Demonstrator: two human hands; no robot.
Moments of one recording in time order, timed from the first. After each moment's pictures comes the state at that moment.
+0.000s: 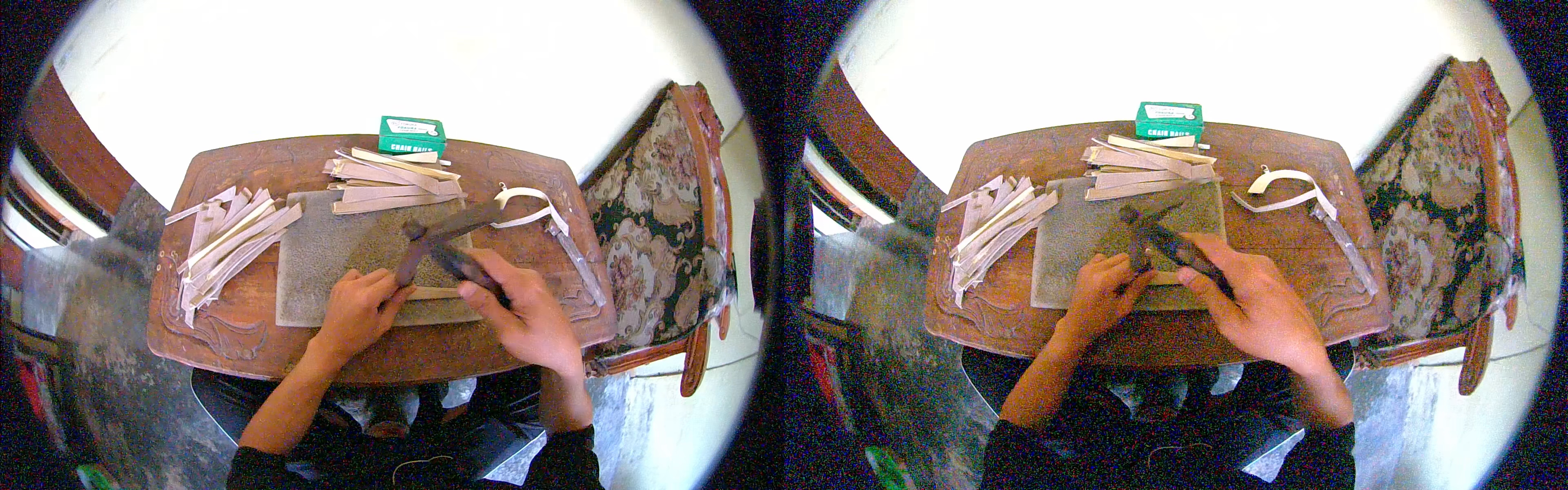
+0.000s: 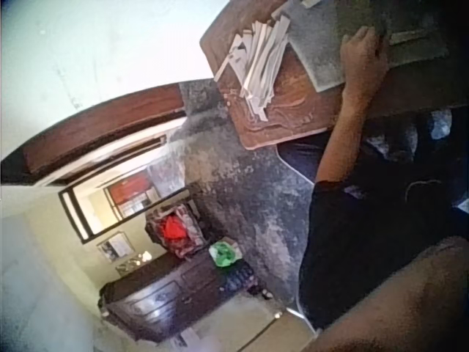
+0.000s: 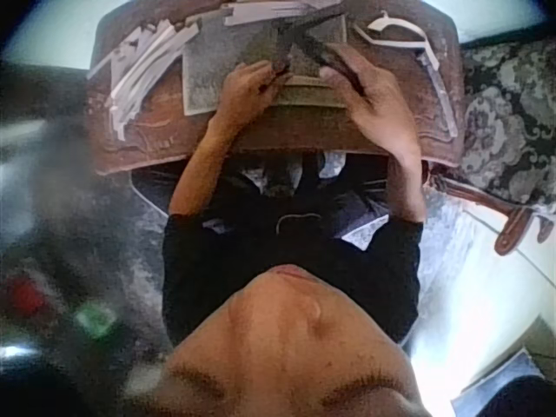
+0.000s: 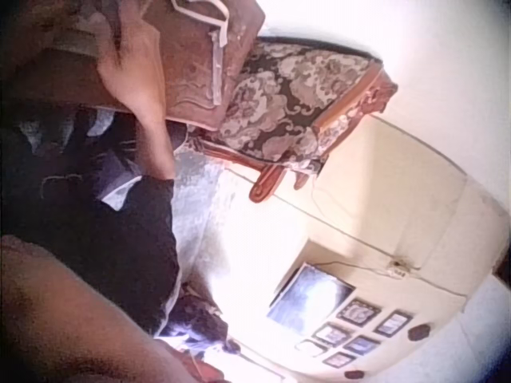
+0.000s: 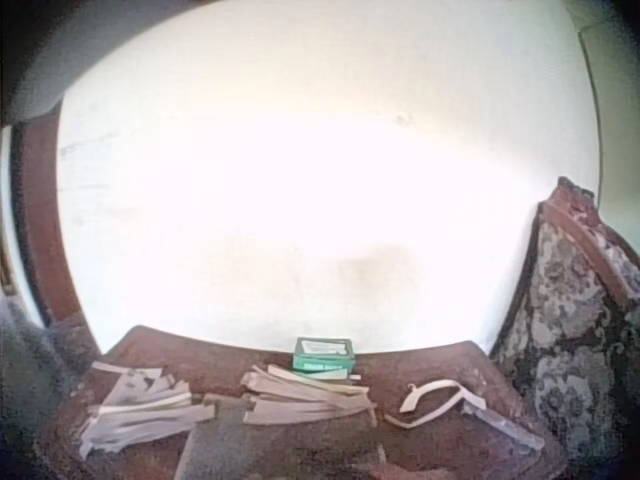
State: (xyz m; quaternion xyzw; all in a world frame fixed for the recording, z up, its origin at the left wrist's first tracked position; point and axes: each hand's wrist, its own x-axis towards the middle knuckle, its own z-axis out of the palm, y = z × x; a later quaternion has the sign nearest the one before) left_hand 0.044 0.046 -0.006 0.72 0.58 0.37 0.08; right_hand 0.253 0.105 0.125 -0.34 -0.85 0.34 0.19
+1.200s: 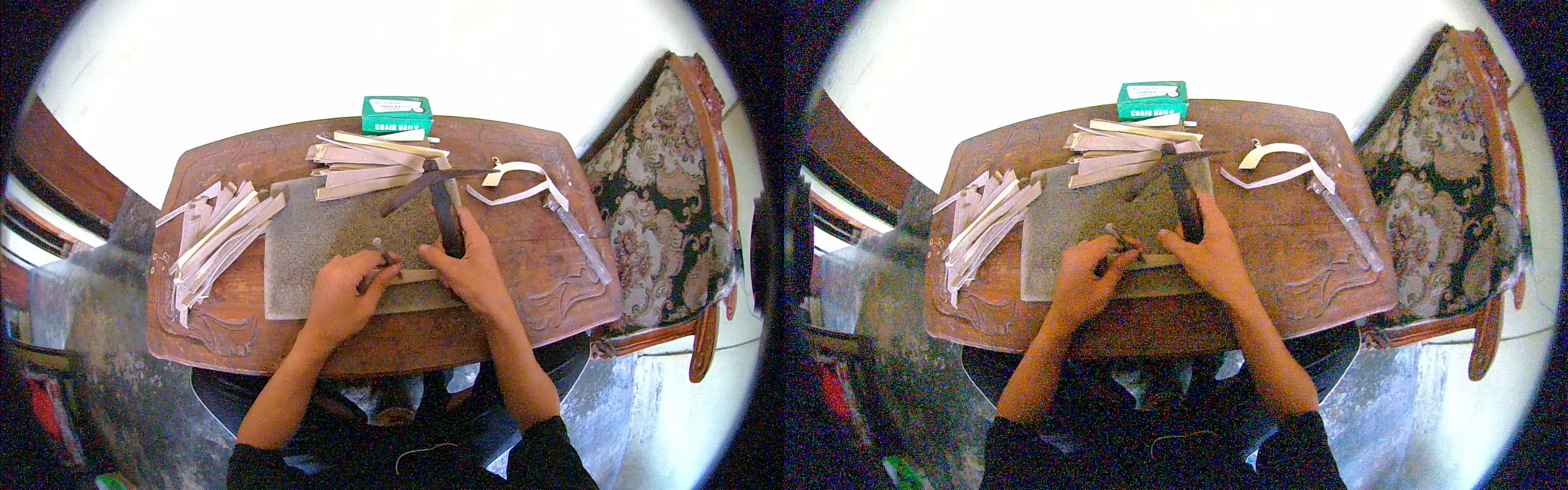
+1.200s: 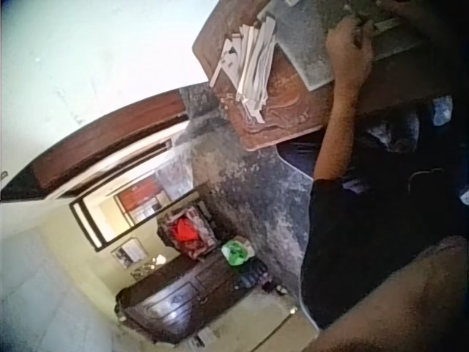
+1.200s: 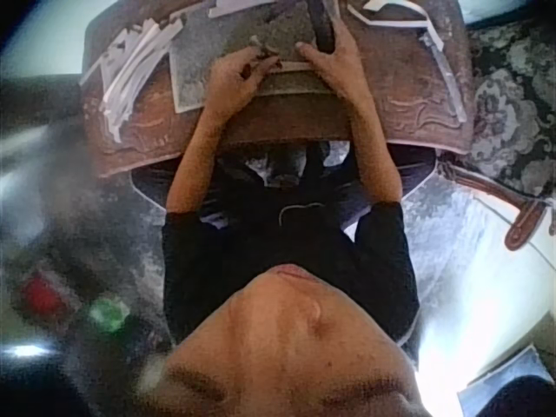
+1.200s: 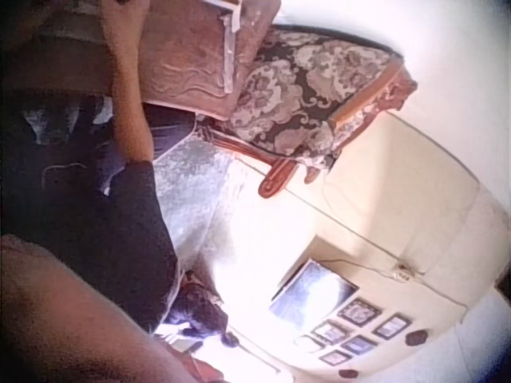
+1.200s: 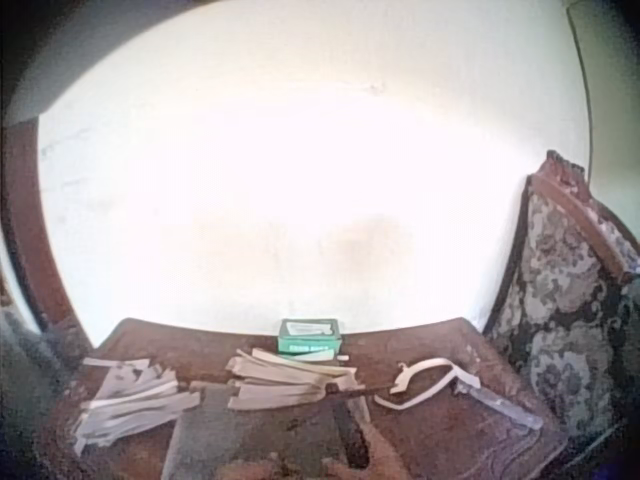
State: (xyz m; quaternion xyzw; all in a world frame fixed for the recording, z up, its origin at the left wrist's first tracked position) left_hand 0.047 0.049 0.001 0.65 0.61 0.42 0.15; right_hand 0.229 0.143 0.004 -0.44 -0.67 0.50 0.33
